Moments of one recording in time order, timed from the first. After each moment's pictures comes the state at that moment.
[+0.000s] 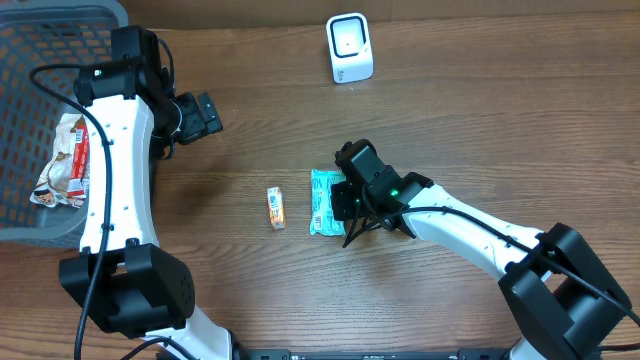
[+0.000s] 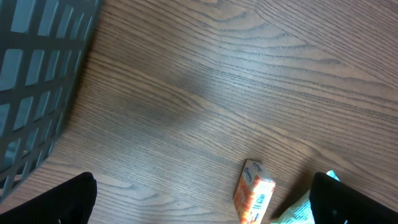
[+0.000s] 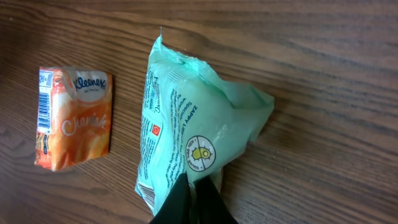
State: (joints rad) left arm 0.17 1.82 1.81 -1.33 0.01 -0.28; right arm 0.74 1.79 1.11 -0.34 -0.14 0.57
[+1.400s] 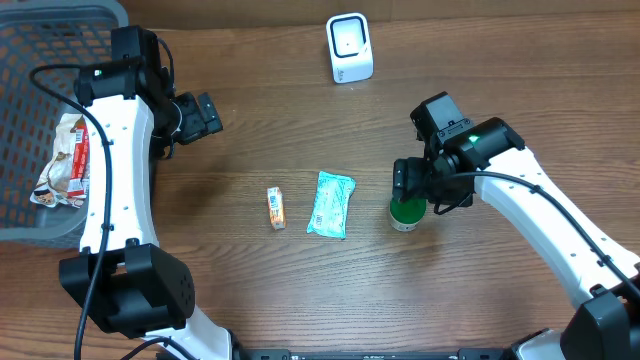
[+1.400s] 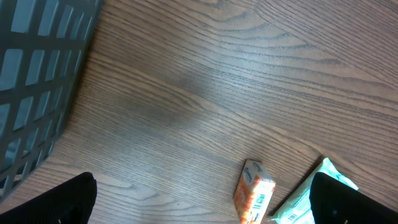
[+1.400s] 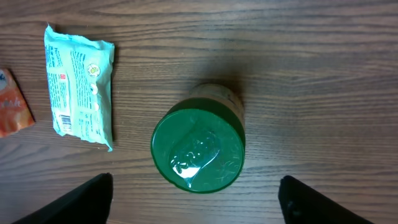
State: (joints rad) left arm 0.17 1.82 1.81 -1.33 0.01 -0.28; right arm 0.47 1.63 1.33 -1.09 -0.12 0.52
